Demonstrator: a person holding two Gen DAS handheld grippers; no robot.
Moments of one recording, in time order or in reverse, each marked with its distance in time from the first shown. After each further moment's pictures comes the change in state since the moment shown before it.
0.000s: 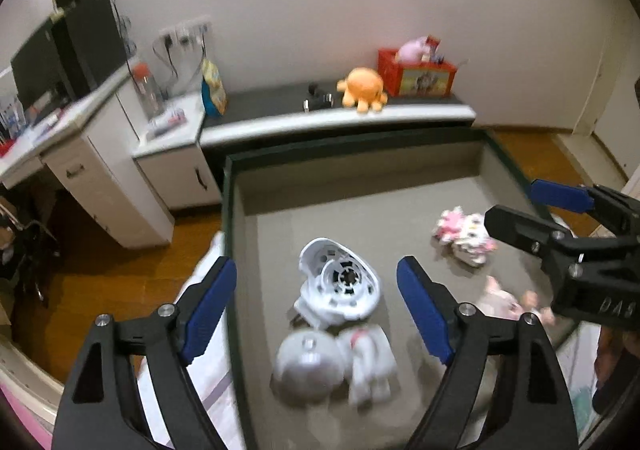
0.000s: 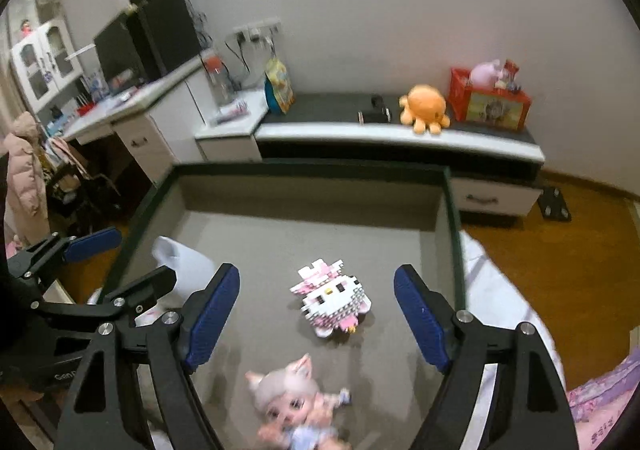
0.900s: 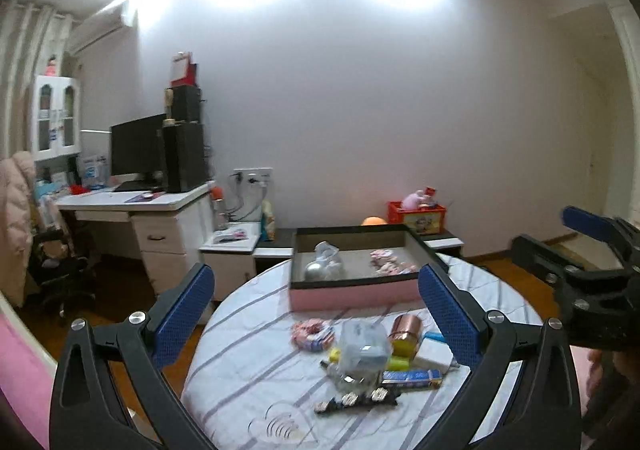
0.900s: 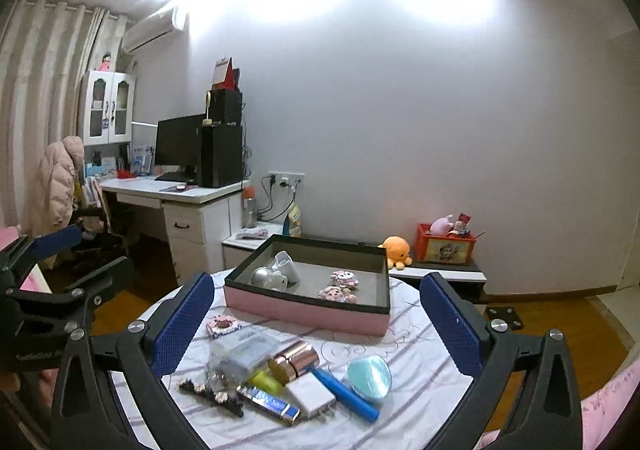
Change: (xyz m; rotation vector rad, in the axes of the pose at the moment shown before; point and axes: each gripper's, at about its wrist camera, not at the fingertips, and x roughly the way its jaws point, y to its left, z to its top) left arm -0.314 -0.046 -0.241 -0.096 -0.600 0.134; right arm -0.289 0.096 -0.225 -0.166 -0.604 -0.102
